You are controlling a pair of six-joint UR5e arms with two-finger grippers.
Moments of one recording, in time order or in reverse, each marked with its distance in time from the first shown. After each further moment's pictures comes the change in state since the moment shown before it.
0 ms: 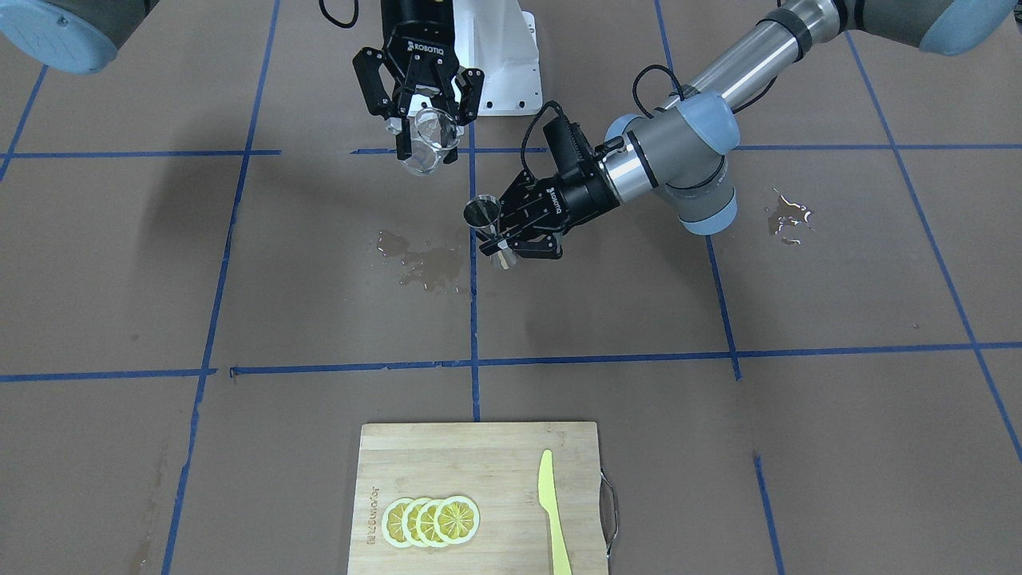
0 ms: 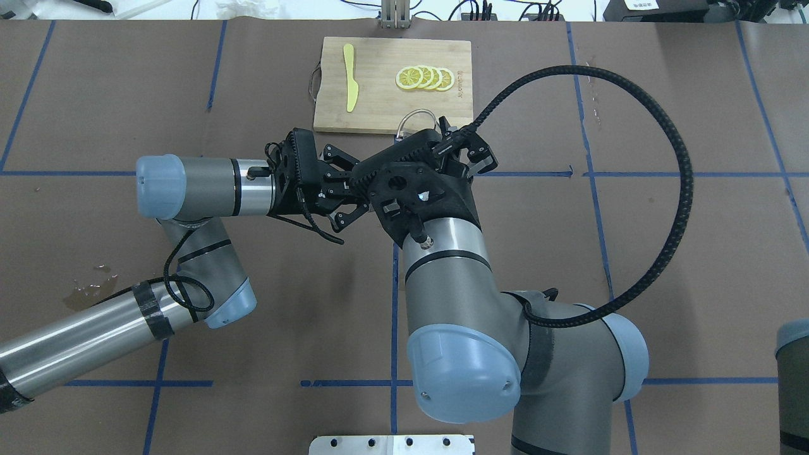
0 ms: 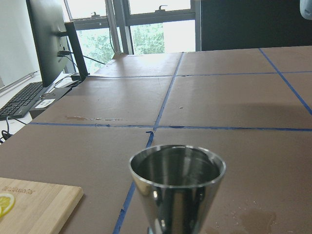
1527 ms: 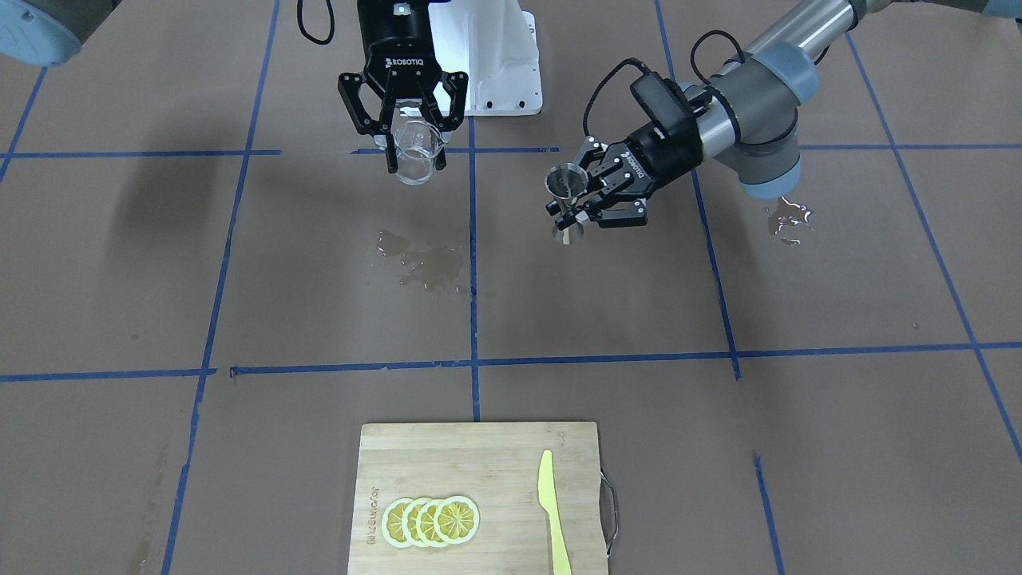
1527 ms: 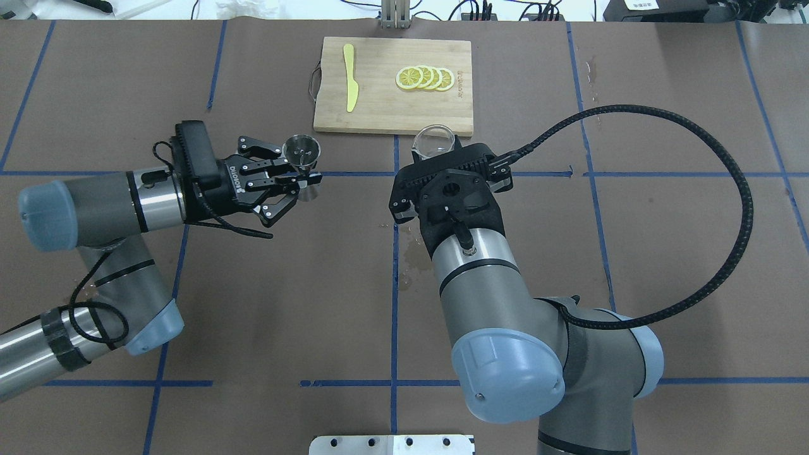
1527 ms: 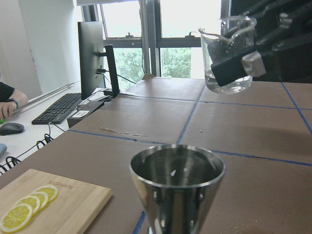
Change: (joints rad) left arm -0.025 0.279 -0.251 -0.092 0.190 -0.154; right arm 0.001 -0.086 0.002 0.161 0.039 0.110
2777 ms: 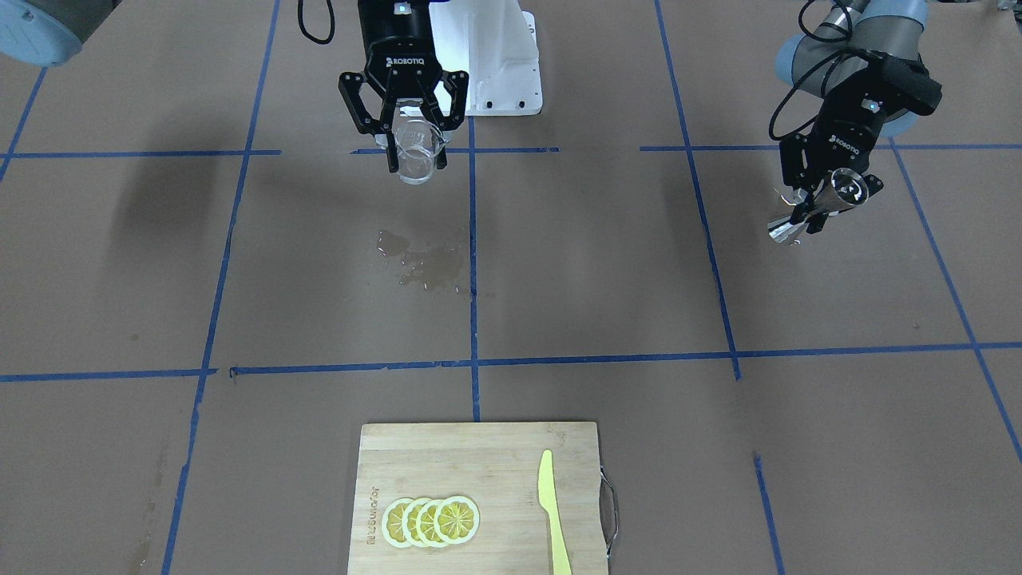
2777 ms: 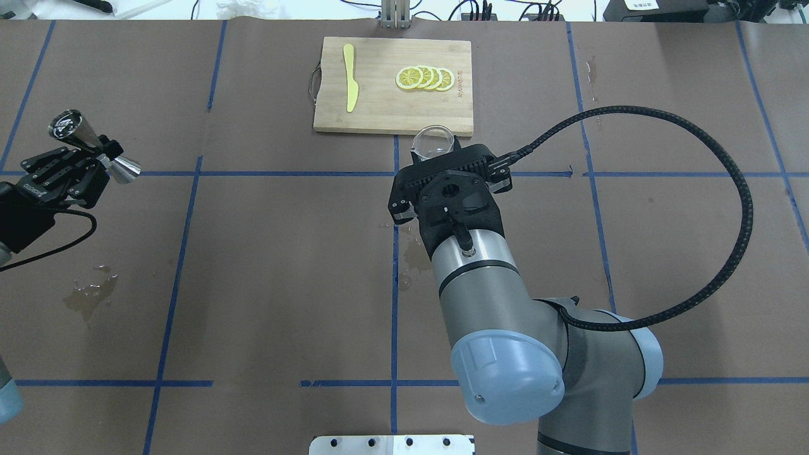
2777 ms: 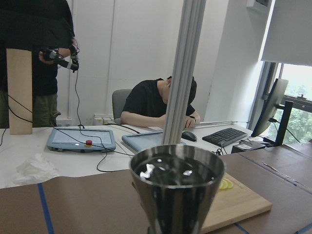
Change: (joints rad) left arm 0.047 0.460 -0.138 -0.138 0.637 -0.473; right arm -0.002 0.001 0.000 0.002 -0.001 0.000
